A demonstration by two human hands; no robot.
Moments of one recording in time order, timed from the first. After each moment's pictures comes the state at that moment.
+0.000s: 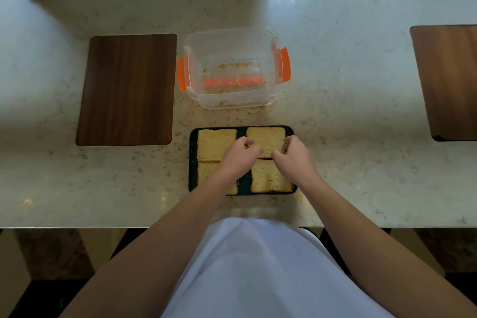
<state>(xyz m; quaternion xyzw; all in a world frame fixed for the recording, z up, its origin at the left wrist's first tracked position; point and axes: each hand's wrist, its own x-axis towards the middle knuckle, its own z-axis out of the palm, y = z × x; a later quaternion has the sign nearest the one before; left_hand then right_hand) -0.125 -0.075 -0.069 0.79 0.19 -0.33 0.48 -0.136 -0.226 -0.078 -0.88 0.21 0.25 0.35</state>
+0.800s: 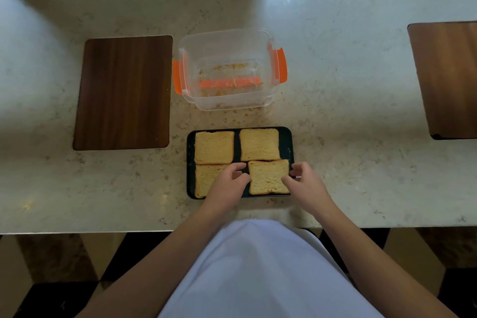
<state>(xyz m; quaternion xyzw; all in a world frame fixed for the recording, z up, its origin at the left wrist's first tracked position) -0.186 -0.053 -0.062 0.73 0.25 -0.35 0.54 -0.192 -0.254 -0.077 -0.82 0.24 0.29 0.43</state>
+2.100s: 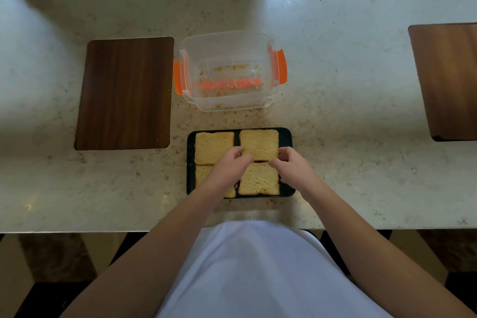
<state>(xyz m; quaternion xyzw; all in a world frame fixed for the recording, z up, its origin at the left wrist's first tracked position) -0.141 -0.059 -0.065 0.75 0.23 -0.37 0.51 -0.147 -0.233 -0.061 -0.79 0.23 0.32 0.47</state>
